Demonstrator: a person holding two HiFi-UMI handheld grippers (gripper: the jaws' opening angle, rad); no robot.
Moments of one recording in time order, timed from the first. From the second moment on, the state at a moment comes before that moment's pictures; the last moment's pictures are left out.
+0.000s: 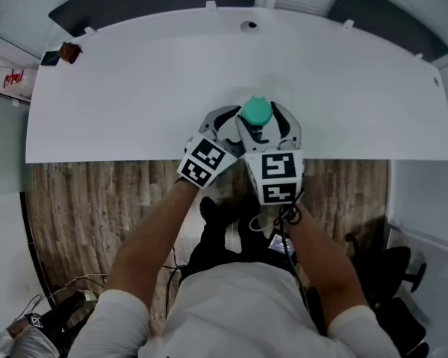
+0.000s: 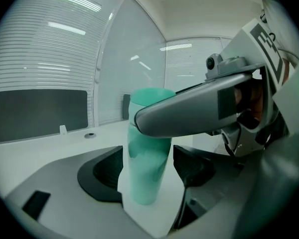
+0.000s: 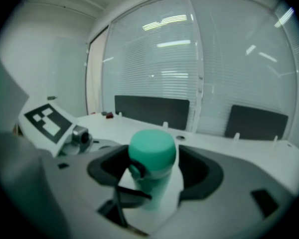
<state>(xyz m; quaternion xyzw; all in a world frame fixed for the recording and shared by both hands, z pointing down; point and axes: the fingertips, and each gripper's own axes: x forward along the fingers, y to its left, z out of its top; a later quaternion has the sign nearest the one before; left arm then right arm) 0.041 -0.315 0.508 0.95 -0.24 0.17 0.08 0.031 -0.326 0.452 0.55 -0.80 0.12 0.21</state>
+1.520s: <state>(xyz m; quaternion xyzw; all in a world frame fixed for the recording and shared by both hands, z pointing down) -0.036 -0.294 0.346 0.95 -0.27 -0.03 0.14 0.075 -0.304 0.353 0.54 -0.82 0.12 0.11</state>
